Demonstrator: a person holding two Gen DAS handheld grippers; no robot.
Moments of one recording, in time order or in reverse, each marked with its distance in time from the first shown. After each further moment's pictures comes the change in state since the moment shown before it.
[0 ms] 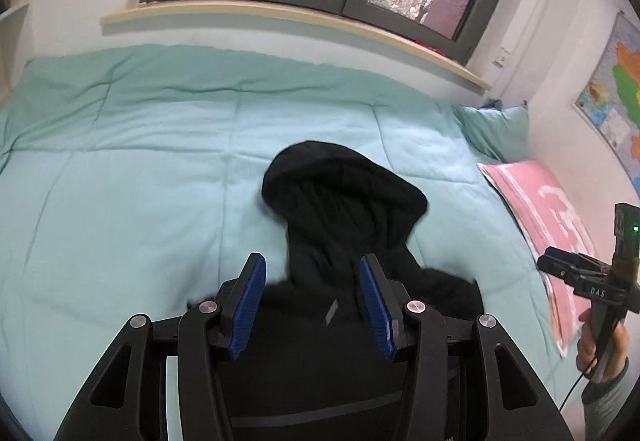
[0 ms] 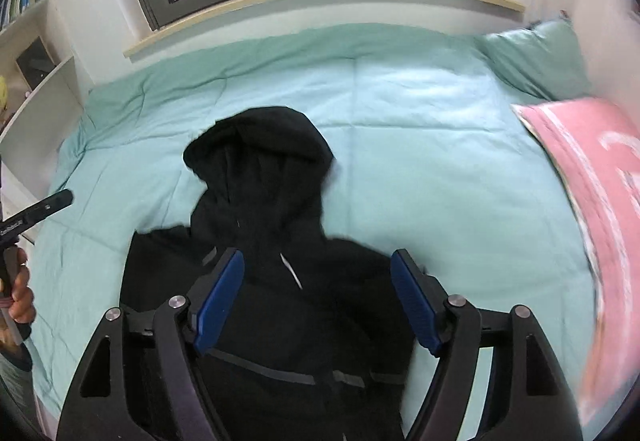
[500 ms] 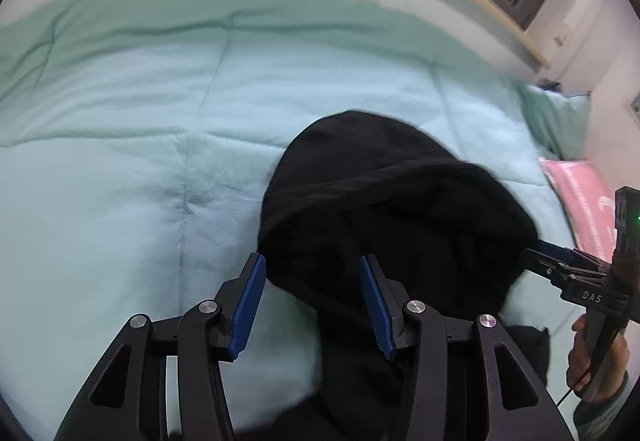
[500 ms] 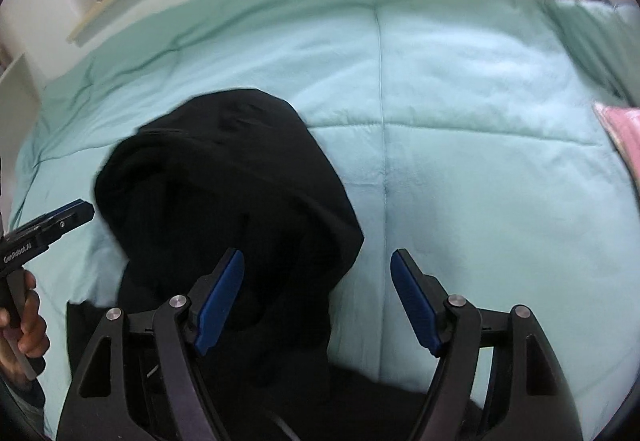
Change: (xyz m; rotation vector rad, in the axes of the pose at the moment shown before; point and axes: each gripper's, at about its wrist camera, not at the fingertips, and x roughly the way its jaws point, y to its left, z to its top) left arm 0.224 0.039 0.050 -0.040 0.157 0.033; right arm 0.249 -0.007 0.084 0.042 0.147 0.007
